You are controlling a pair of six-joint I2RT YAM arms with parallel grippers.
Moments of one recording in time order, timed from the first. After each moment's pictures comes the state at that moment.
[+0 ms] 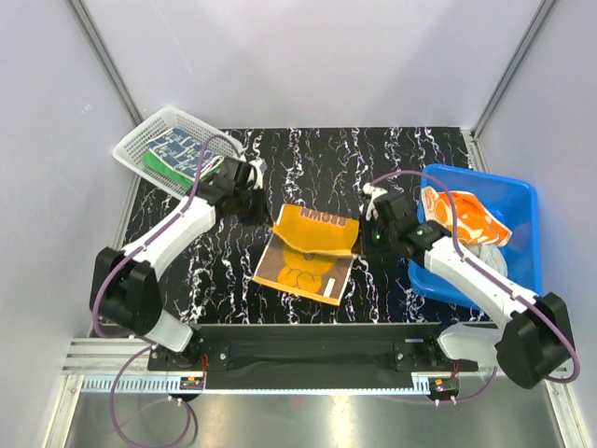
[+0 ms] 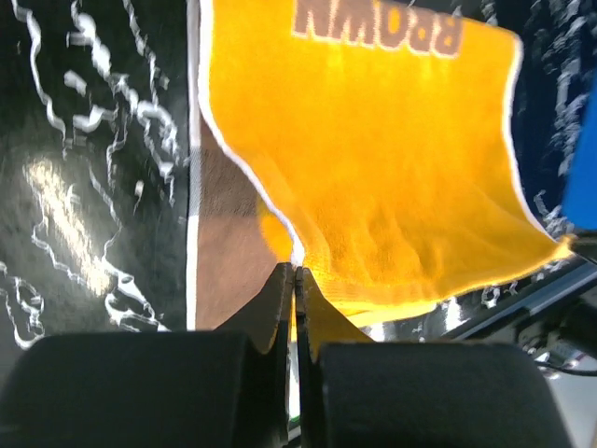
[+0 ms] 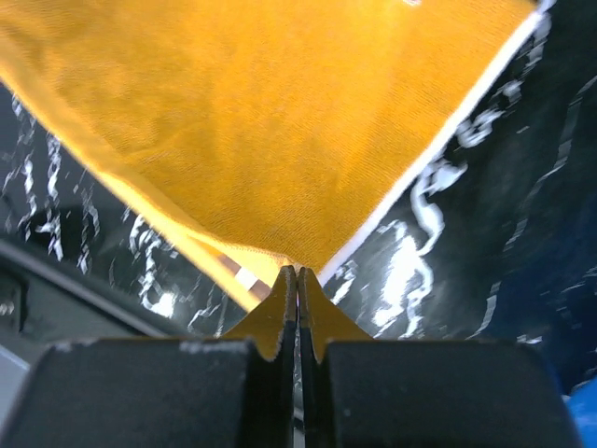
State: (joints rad) left arm -0.41 1.53 1.21 -0.61 0.27 -0.40; right arm 0.53 1.22 0.89 -0.51 -0.14 0.38
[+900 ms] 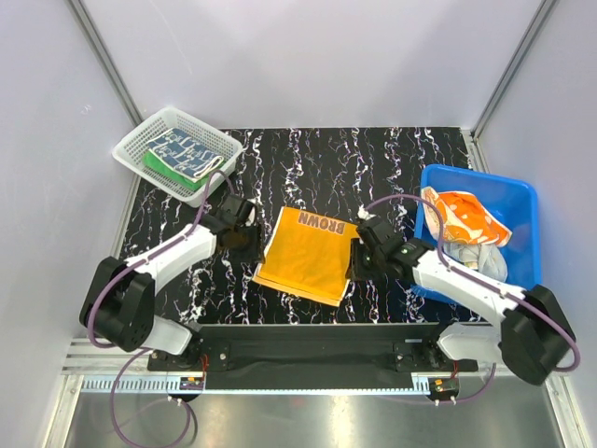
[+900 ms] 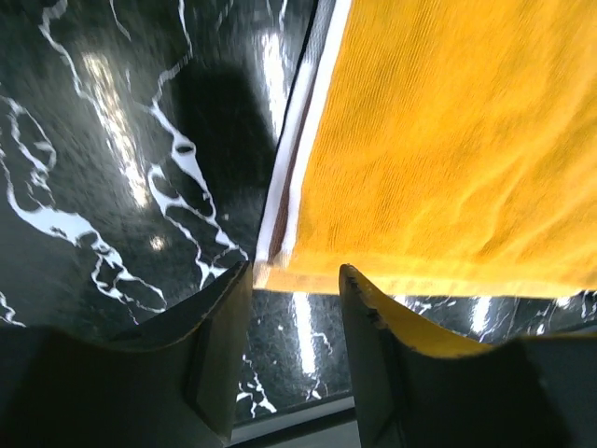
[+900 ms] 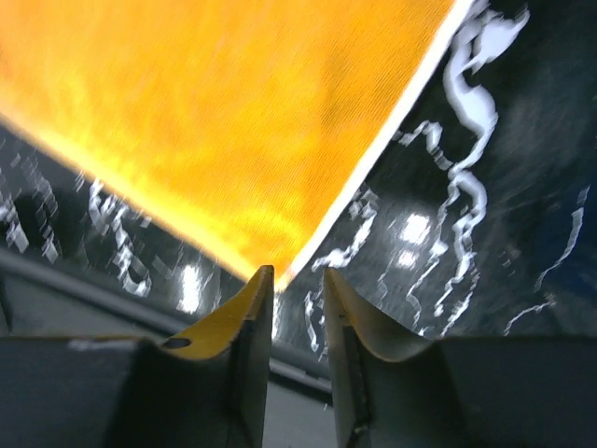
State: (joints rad) left arm -0.47 1.41 0.85 -0.58 0.10 -0.47; right arm 0.70 1.20 0.72 -0.50 -0.04 0.63
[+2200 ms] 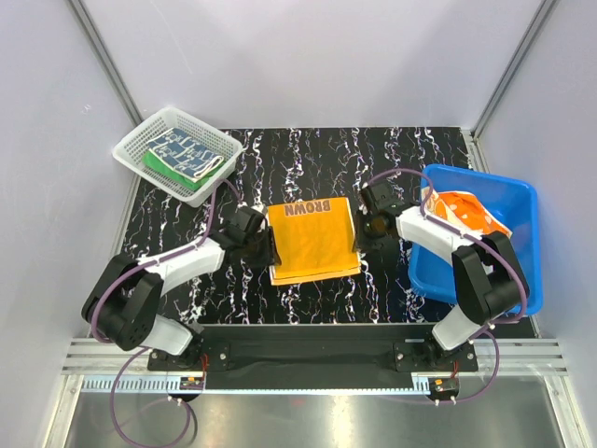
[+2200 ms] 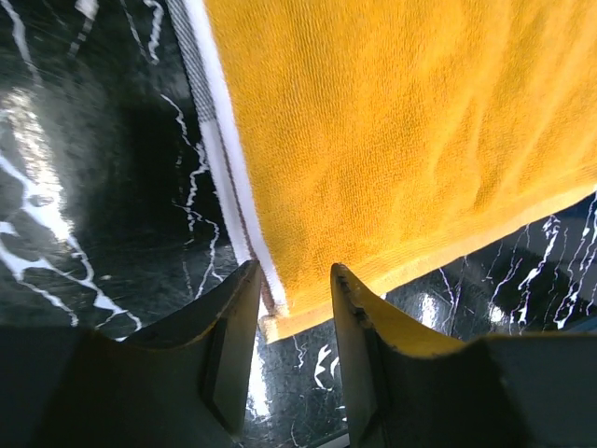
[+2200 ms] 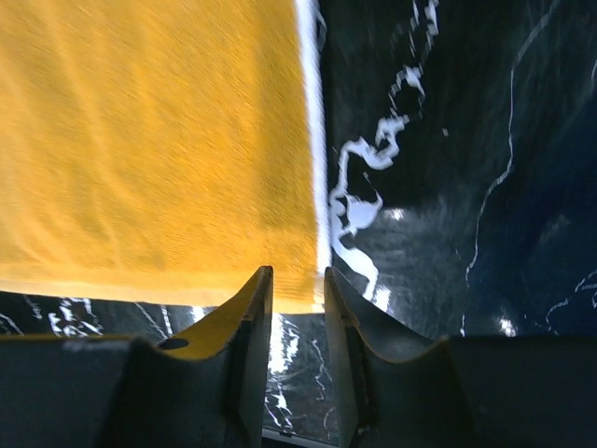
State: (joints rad) left arm -0.56 1.43 0.72 -0.27 0.12 -0.64; right arm 0.46 1.61 1.02 -0.54 -0.07 0.49
